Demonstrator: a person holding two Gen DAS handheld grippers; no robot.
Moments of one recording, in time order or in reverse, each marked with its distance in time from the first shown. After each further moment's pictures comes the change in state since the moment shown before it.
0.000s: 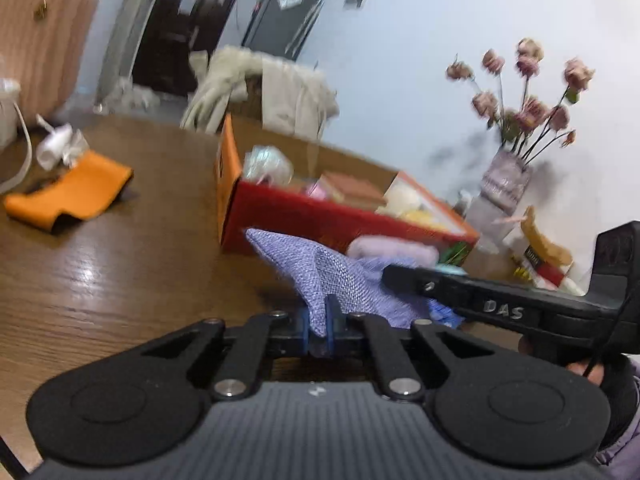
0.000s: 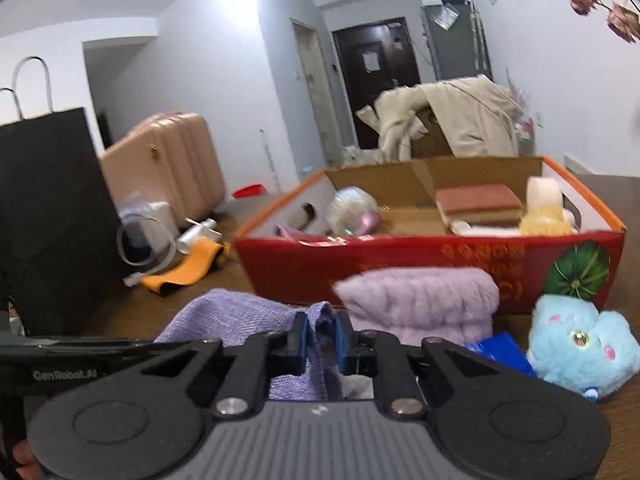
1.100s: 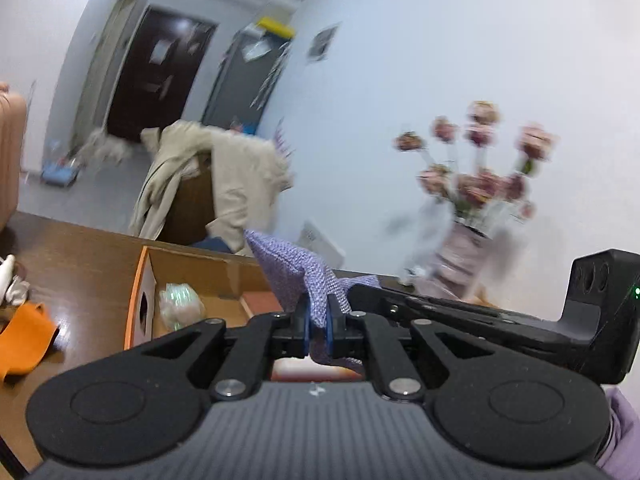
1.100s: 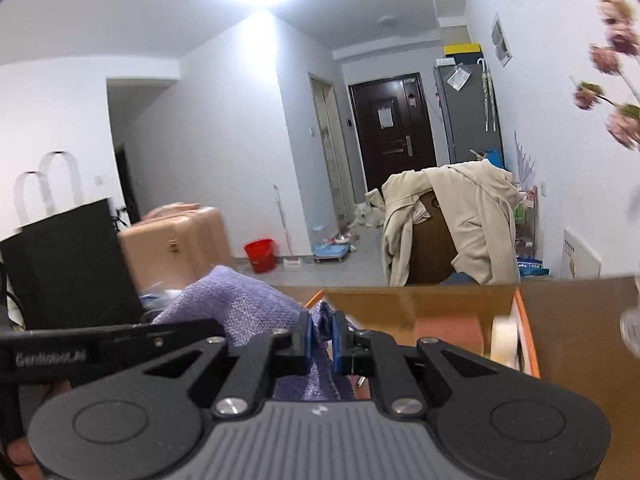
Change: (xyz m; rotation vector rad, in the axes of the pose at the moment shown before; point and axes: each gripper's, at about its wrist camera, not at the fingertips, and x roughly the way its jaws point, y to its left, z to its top) left arm 0.028 -0.086 0.139 0.006 -0.101 -0.047; right arm -0.032 -0.036 0.143 -0.028 -0.111 0.011
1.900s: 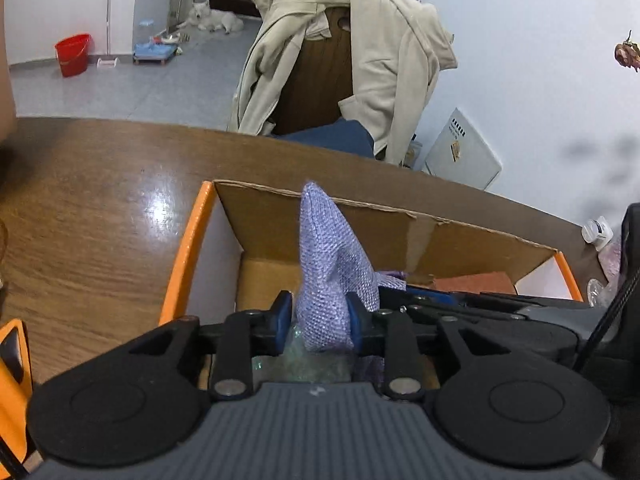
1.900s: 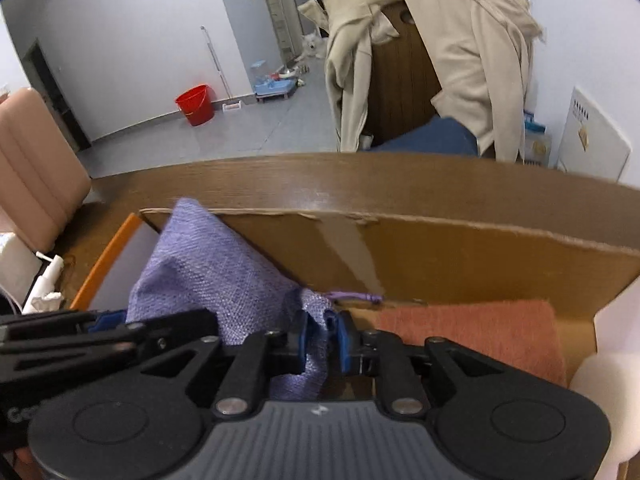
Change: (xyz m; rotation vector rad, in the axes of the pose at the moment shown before) left arm 0.237 0.135 0.019 -0.119 0.415 0.353; right arm 0.299 -0.088 -0.017 0.109 0.510 -0.118
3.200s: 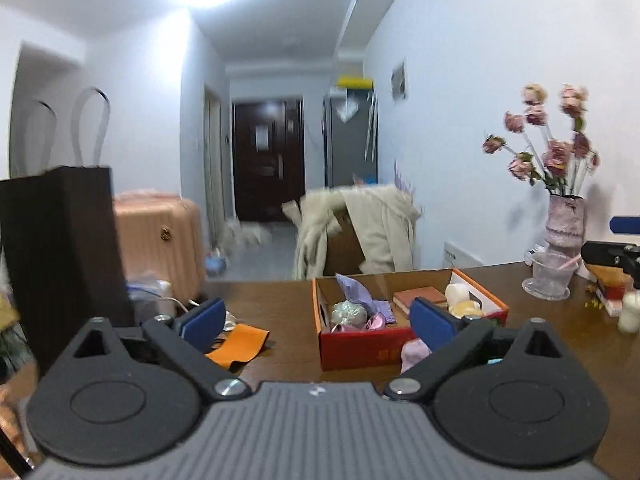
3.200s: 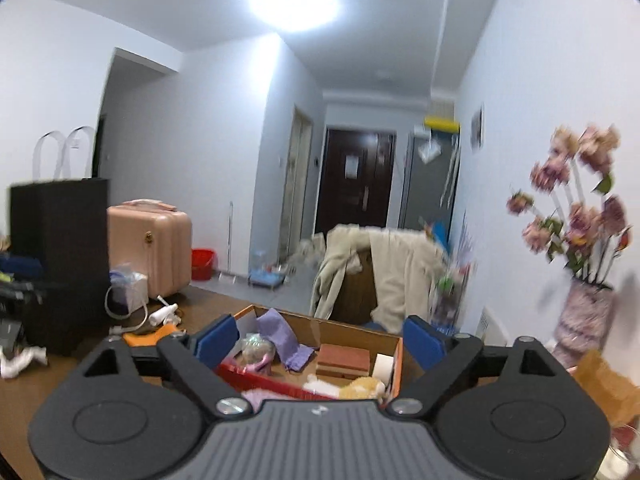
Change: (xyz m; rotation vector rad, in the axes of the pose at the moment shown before) left arm -0.393 -0.019 -0.320 0.291 -0.690 0.174; right arm -0.427 0.062 -0.316 -0.371 -0.729 -0.177
